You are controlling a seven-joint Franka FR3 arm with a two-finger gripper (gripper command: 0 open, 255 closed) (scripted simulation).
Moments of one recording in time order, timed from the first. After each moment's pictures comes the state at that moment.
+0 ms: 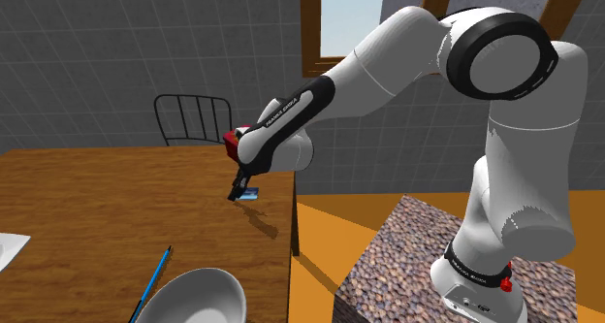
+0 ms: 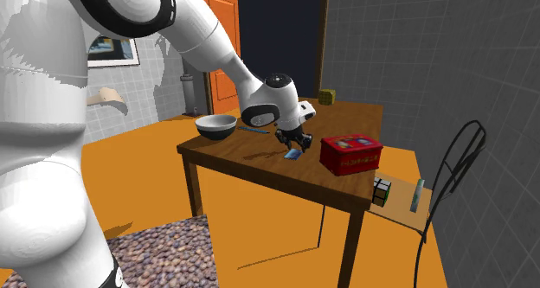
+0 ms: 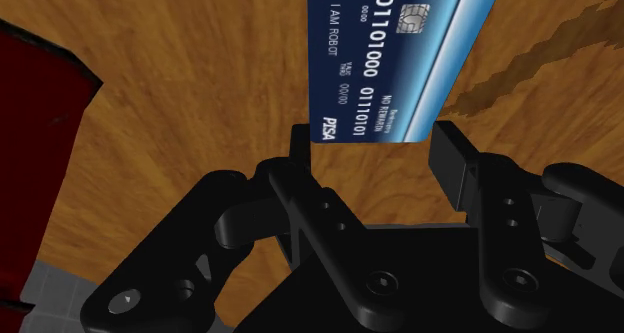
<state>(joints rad) 0.40 0.27 0.05 -2.16 0.74 2.94 -0.97</state>
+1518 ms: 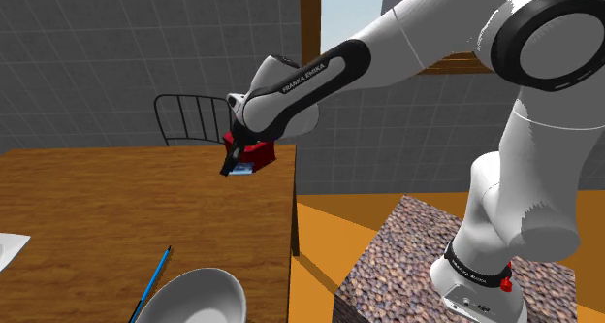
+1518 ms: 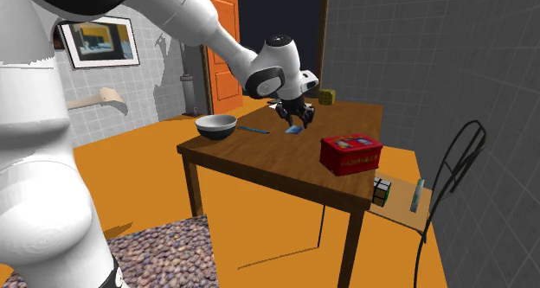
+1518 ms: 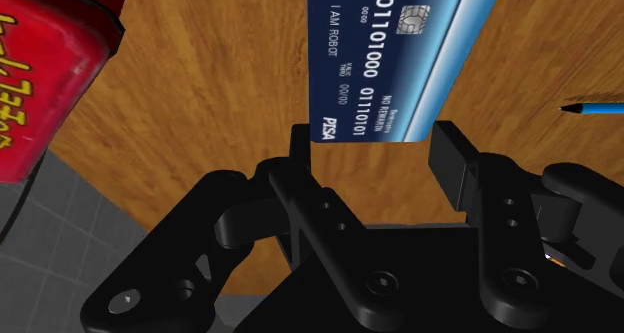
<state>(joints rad) 0.47 0.11 -0.06 -2.12 0.47 2.75 -0.71</state>
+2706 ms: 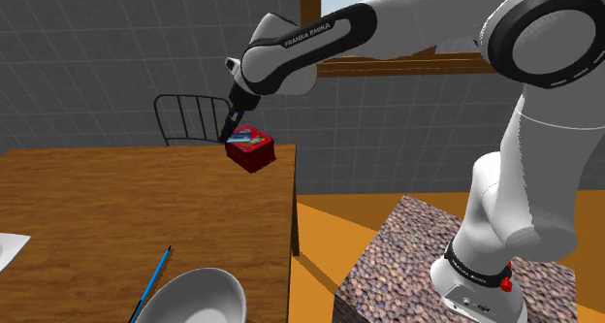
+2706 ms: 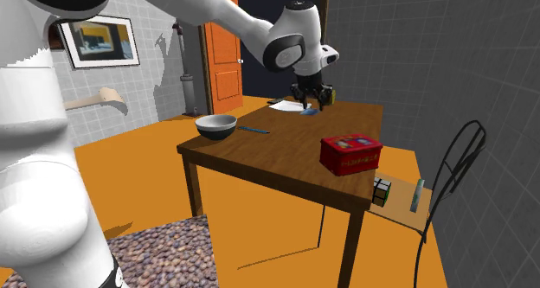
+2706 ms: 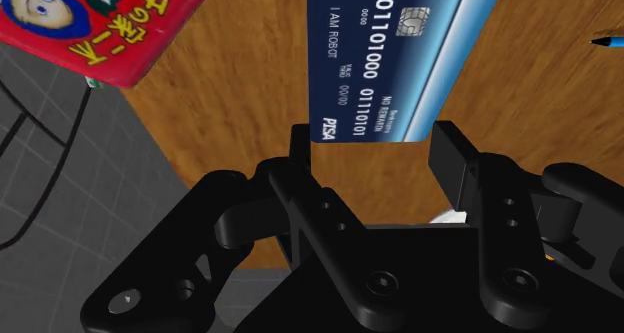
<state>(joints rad) 0.42 0.09 -0.12 -1.95 0.42 2.54 -0.70</state>
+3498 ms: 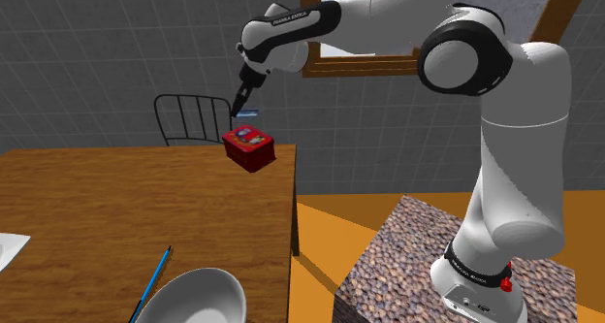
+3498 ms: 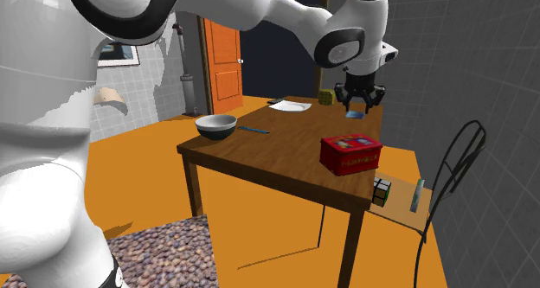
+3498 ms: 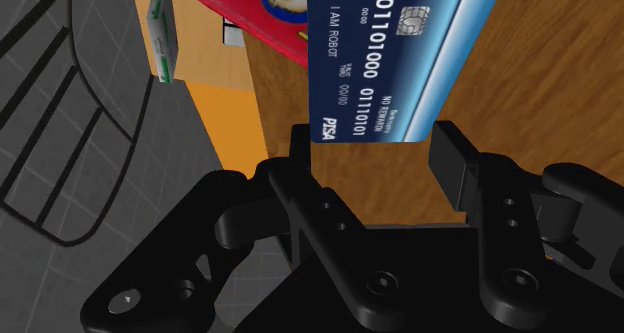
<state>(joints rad) 0.25 0.32 -0.18 -1.58 0.54 2.33 -0.92</state>
